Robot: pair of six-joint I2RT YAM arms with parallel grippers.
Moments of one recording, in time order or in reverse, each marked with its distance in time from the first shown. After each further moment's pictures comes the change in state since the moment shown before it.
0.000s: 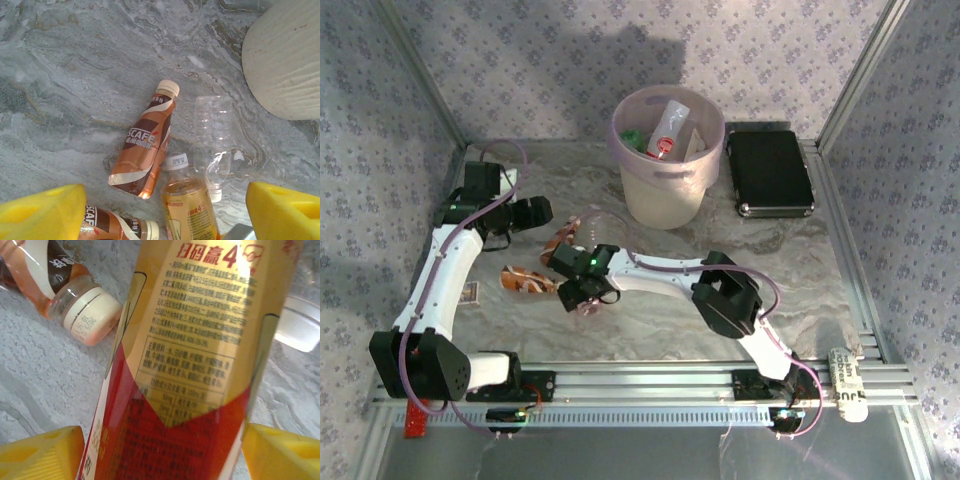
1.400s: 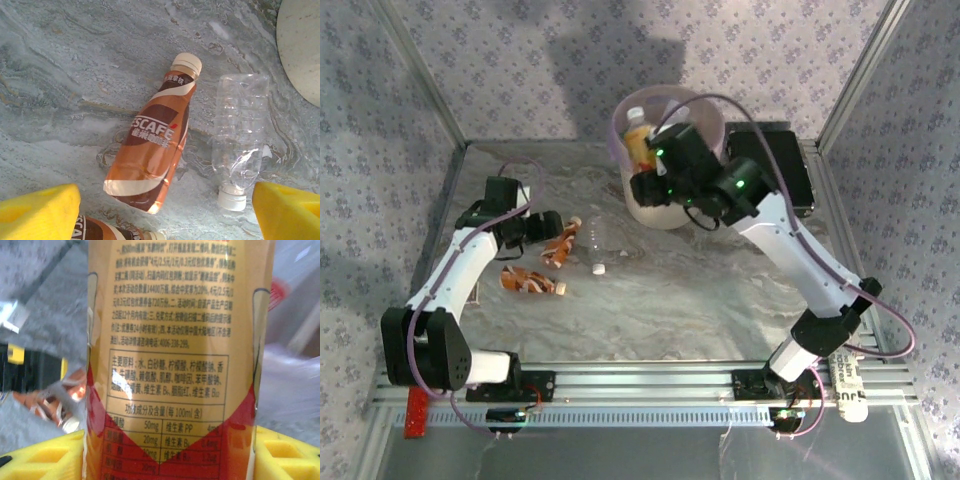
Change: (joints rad) left arm -0.041 0.064 -0.175 0.158 -0.028 -0.041; right arm -0.368 -0.531 0.329 -0.341 0.142 -0.272
